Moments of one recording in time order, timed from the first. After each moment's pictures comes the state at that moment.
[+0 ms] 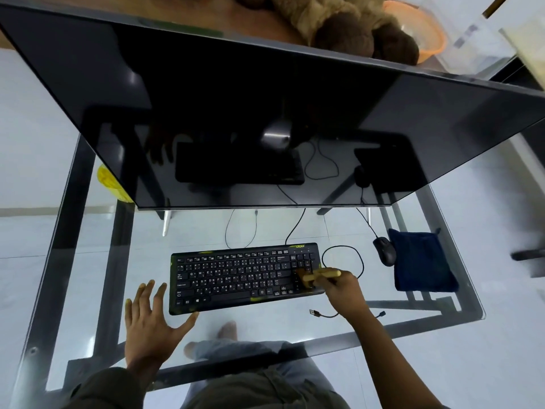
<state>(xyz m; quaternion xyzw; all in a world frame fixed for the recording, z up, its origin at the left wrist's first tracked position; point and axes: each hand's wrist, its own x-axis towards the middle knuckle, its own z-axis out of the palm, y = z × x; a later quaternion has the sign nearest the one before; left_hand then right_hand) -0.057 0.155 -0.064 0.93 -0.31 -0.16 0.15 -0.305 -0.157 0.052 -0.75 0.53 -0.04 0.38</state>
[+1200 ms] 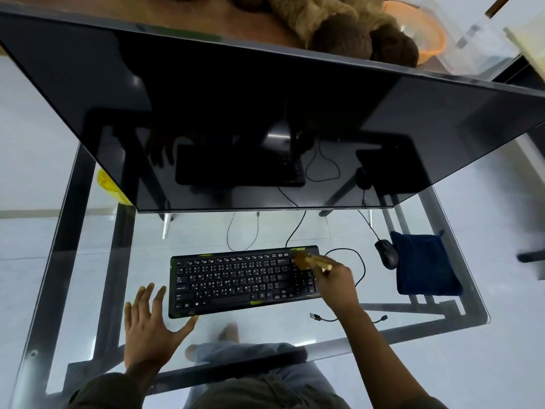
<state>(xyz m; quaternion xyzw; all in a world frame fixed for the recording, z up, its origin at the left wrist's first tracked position) -0.057 0.155 -0.063 0.93 -0.31 -0.17 0.14 -0.284 -0.165 0.038 -0.78 0.51 -0.06 0.37</state>
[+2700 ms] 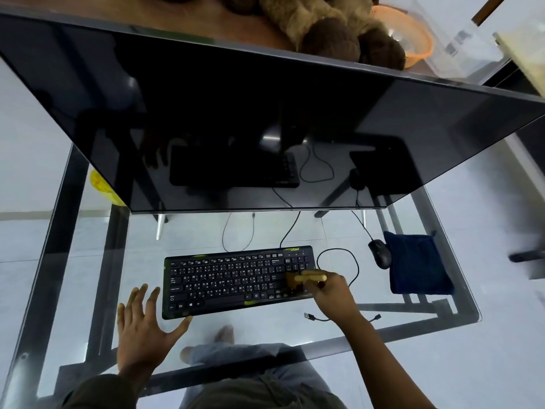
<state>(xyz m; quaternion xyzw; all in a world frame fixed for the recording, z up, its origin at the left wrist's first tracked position) -0.059 0.153 -0.060 0.92 -0.31 -0.16 0.14 -0.297 -0.153 0.061 -0.78 0.46 0.01 0.42</state>
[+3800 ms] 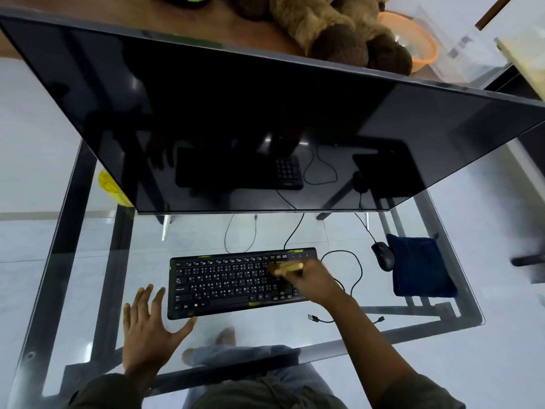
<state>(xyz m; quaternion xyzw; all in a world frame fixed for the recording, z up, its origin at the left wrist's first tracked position) -0.056 0.157 -0.064 0.92 -0.31 -0.18 0.14 -0.246 -0.161 0.049 -0.82 0.39 0.07 0.42</state>
